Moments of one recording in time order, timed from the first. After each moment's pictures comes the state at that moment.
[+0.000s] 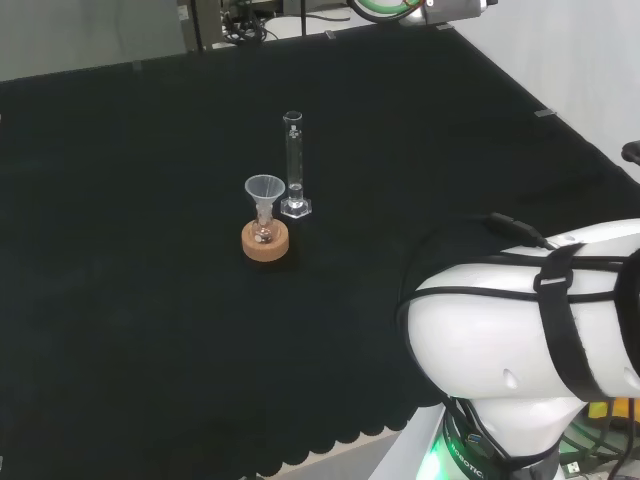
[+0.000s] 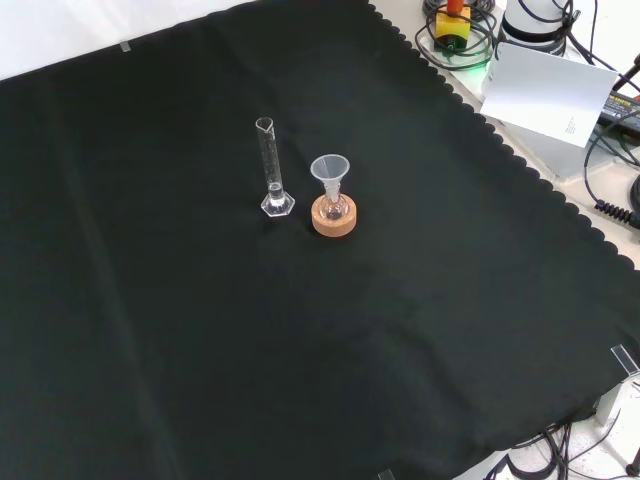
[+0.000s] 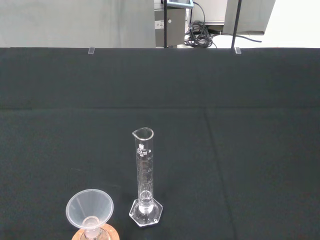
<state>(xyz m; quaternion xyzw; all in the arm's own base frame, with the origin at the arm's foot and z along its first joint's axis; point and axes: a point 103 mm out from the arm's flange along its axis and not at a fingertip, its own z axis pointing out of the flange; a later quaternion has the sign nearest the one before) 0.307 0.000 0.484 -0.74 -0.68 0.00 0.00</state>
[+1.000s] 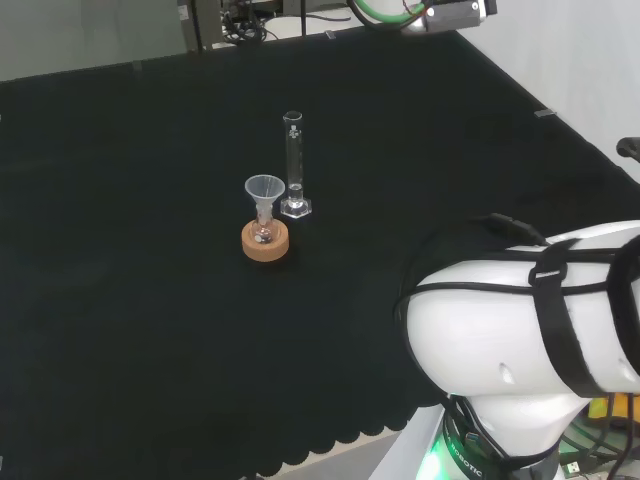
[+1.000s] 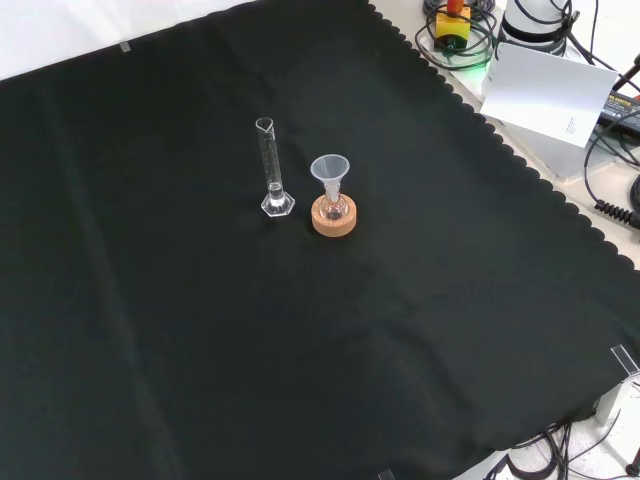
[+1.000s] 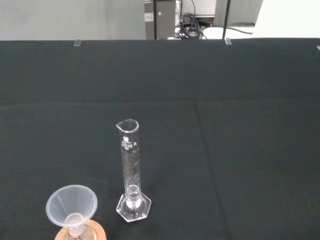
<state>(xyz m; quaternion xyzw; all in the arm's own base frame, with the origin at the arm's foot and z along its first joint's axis) 0.319 -0.015 0.463 -0.75 -0.66 0.01 0.01</state>
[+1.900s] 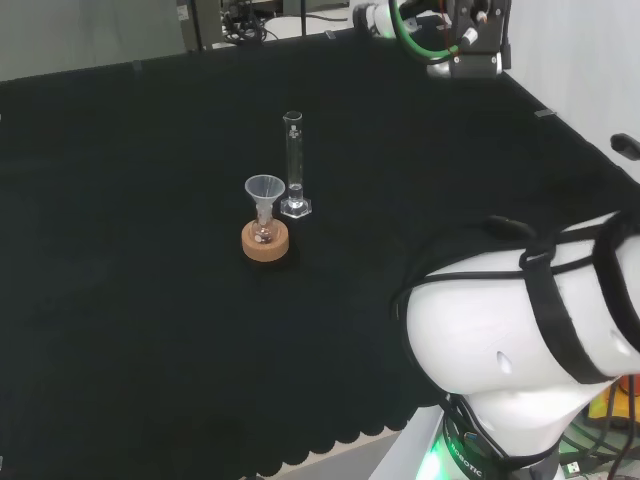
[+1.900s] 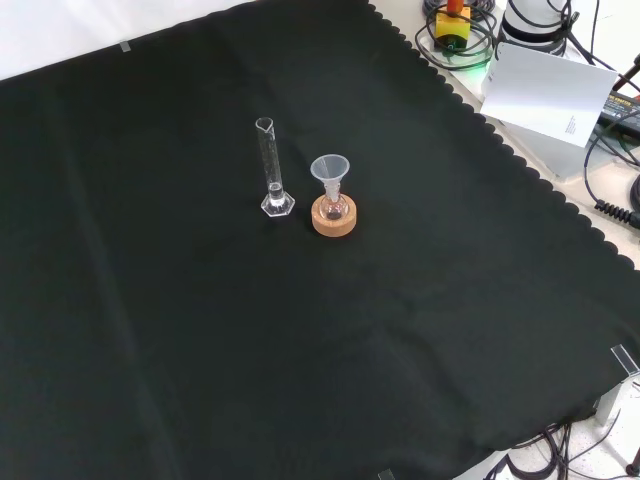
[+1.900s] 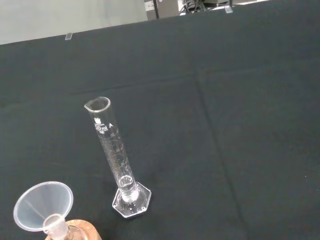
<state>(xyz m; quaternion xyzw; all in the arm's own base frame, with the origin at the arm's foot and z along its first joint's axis) 0.350 -0.073 0.383 -0.75 -0.65 -0.04 0.07</state>
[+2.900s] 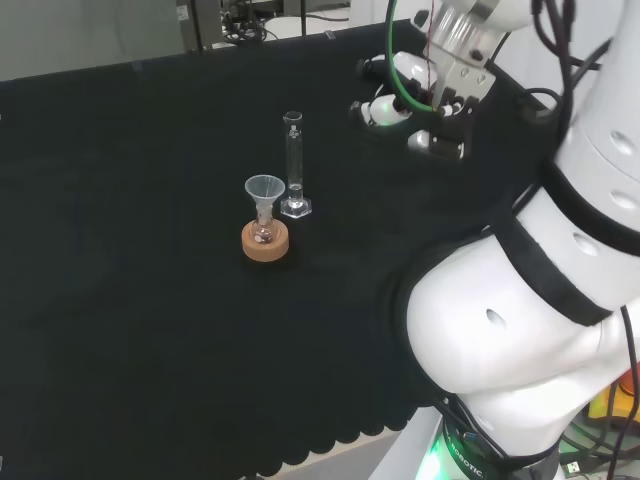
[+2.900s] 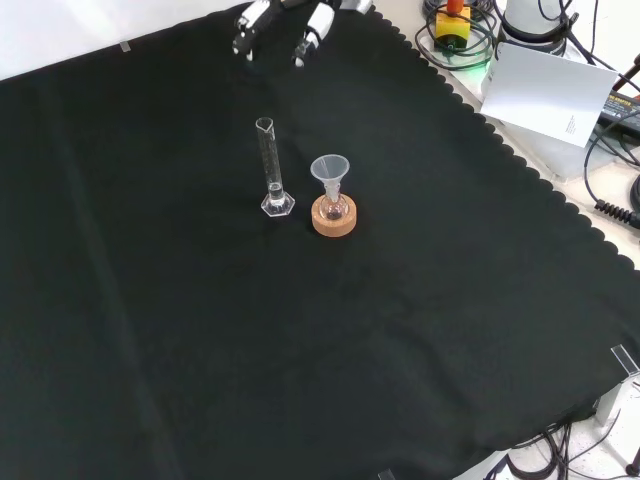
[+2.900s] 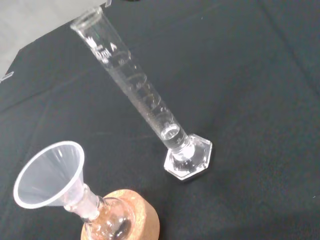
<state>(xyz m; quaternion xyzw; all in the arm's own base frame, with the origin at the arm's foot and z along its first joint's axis) 0.404 -0.080 0.232 -0.70 -0.66 -0.14 0.21</state>
